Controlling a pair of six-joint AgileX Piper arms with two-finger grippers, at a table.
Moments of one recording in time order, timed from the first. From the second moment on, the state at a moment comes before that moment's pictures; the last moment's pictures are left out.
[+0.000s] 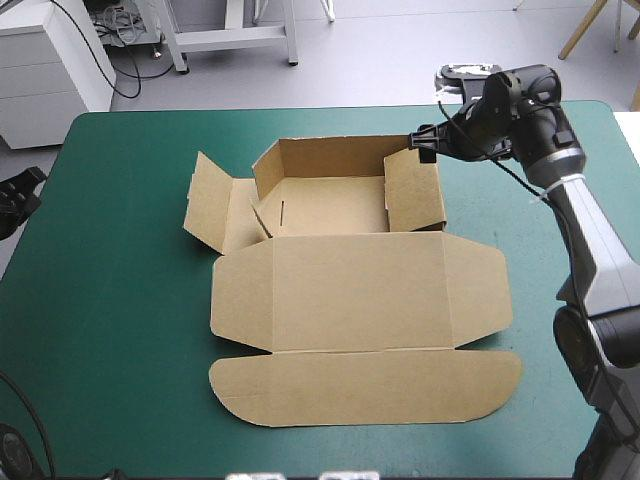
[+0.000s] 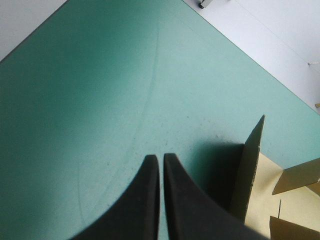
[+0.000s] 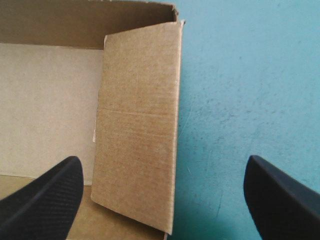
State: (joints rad) left arm 0.60 1.34 -1.24 -0.67 0.83 0.17; right arm 0.24 1.86 -2.03 0.01 1.24 0.15
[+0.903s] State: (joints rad) left arm 0.60 1.34 -1.24 -0.66 0.83 0.17; right arm 0.22 2.13 -2.03 0.08 1.23 0.06
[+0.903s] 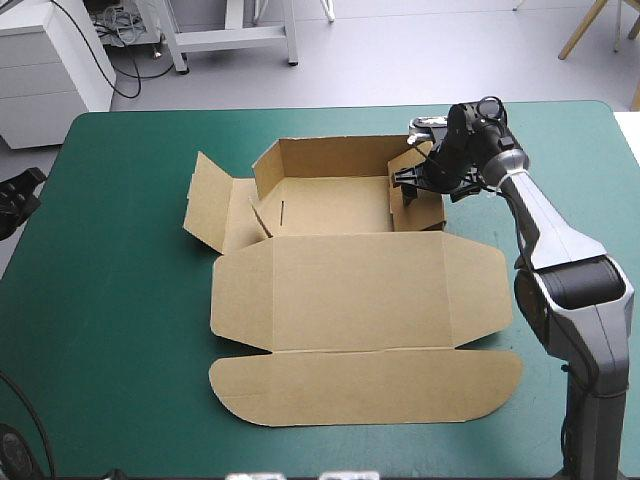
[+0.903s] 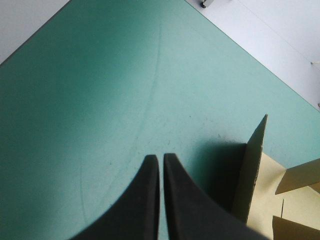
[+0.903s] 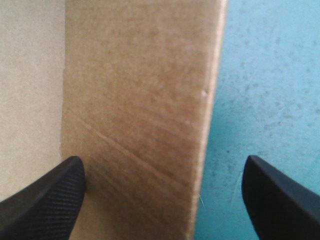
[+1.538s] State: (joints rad) left arm 0.60 1.34 -1.24 -0.66 0.83 0.21; right arm 0.22 2.08 -2.03 0.08 1.22 0.04
